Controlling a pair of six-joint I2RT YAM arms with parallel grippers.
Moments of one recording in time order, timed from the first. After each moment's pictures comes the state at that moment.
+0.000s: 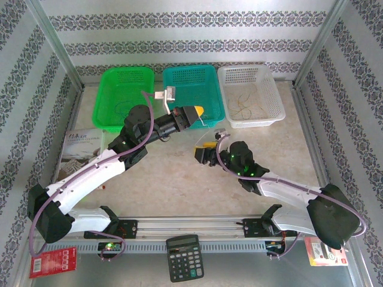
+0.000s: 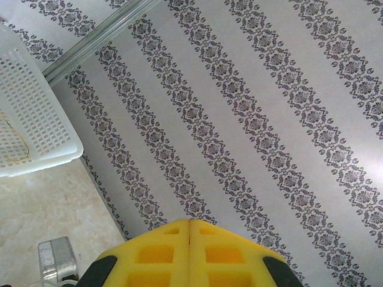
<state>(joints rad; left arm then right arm) -0.69 1.26 1.10 0.24 0.35 -1.01 0.69 1.18 0.46 0.48 -0.21 0.53</state>
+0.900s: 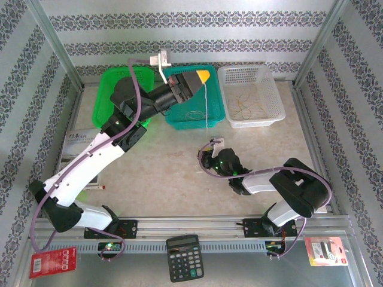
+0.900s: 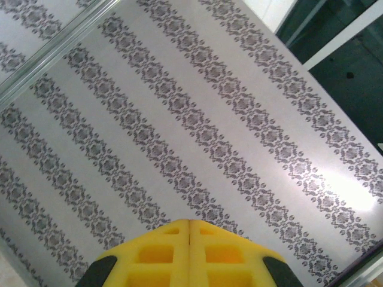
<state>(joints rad) -0.69 1.39 1.58 0.16 0.40 -1.02 0.72 1.54 0.36 0.84 0.04 0.53</state>
